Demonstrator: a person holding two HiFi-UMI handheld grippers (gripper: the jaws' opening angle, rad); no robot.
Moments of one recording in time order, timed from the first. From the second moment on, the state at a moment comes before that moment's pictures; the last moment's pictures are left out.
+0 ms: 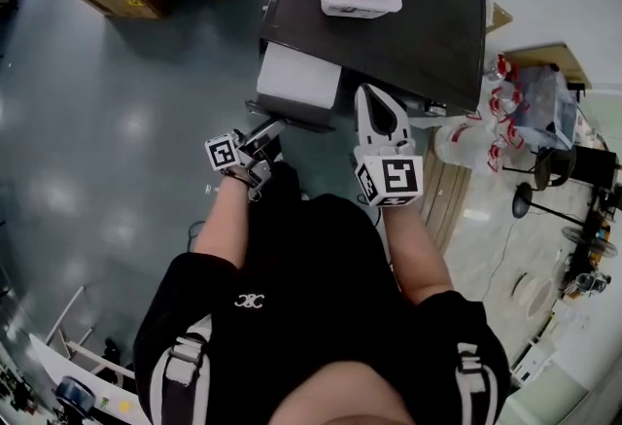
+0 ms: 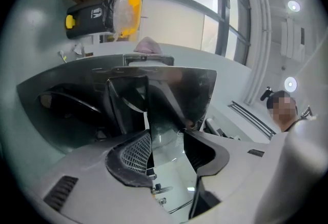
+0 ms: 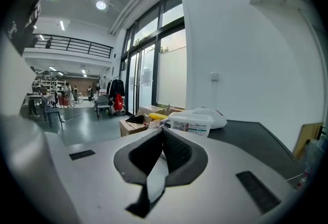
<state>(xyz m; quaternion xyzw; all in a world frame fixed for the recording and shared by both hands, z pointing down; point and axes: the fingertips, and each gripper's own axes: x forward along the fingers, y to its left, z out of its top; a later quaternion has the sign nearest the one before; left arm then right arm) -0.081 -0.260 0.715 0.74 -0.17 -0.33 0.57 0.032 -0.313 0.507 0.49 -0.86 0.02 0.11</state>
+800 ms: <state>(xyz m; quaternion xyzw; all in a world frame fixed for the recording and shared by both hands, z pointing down) -0.088 -0.124 0.707 0.72 -0.20 -0.35 0.56 0.072 -0.161 0.479 0.49 -0.87 0.00 0.08</state>
